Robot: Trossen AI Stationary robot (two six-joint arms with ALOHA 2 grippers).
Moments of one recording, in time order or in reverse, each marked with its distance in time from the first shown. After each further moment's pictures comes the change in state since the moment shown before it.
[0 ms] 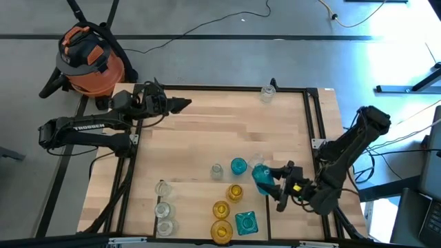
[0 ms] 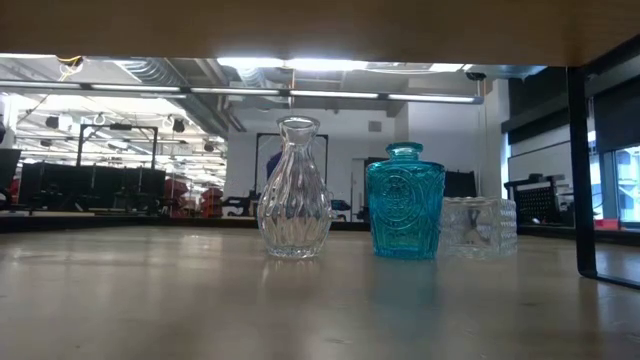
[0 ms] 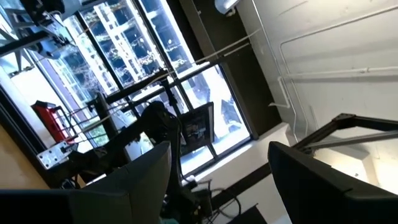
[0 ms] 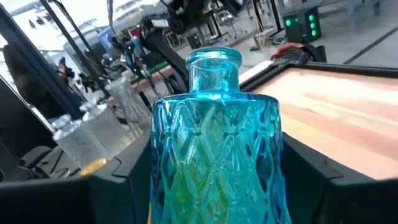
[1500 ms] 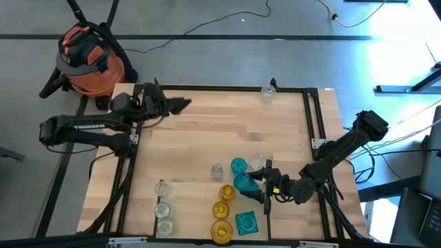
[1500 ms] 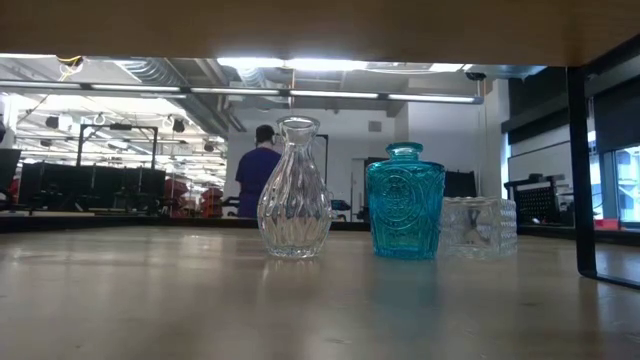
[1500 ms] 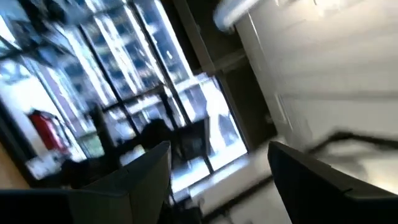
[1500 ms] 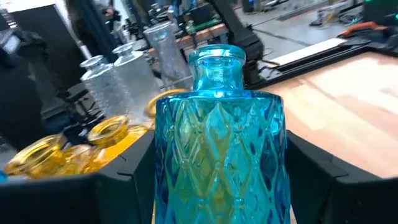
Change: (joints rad) left arm -0.070 0.014 0.000 0.027 -0.121 -0.005; right arm -0.196 0.100 0.001 0.181 -0.432 -0.258
